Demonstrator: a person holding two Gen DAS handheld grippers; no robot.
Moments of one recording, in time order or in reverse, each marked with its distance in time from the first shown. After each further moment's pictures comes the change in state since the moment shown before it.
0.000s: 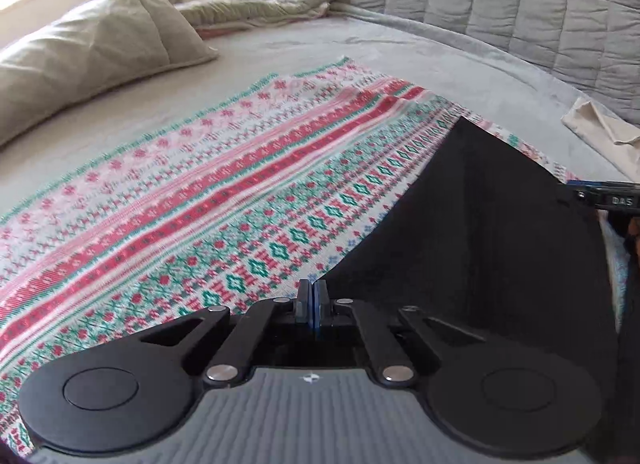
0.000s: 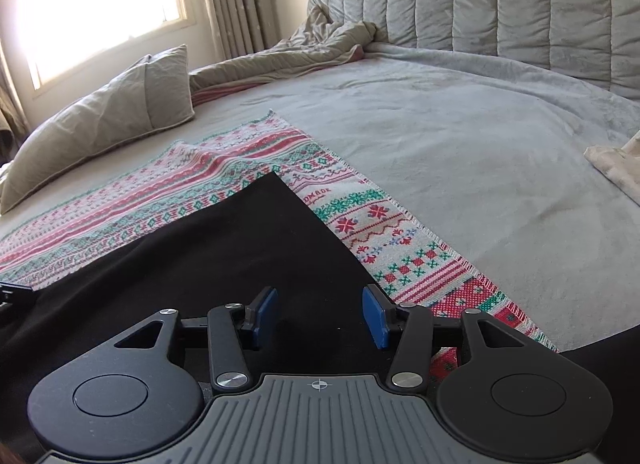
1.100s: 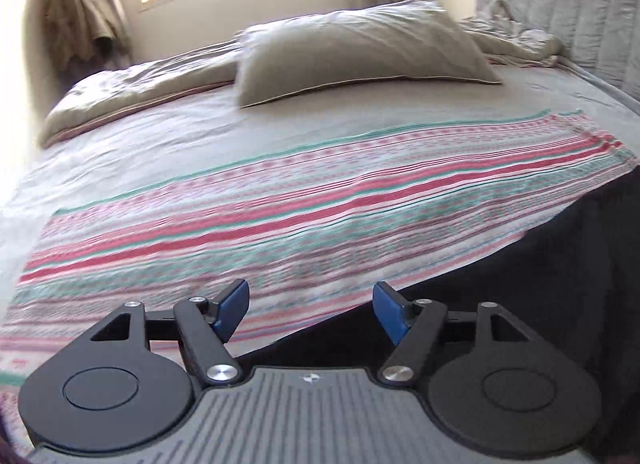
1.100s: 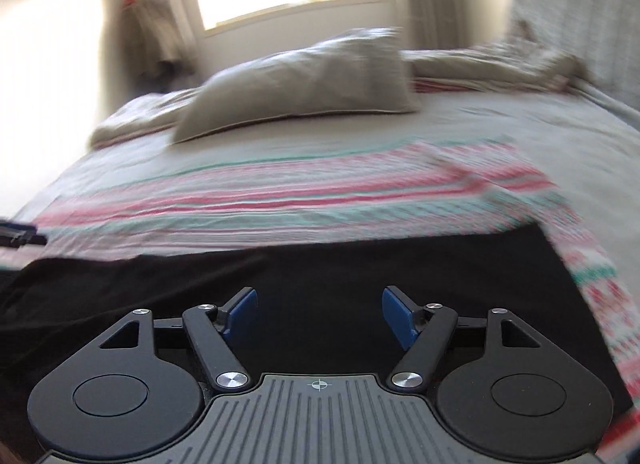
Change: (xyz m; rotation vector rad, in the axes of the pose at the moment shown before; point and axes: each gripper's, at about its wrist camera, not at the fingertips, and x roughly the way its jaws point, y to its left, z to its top) left arm -0.270 0.171 -0.167 -0.322 0.006 0.542; right arm -0.037 0.161 0.017 -0.345 0.078 0.476
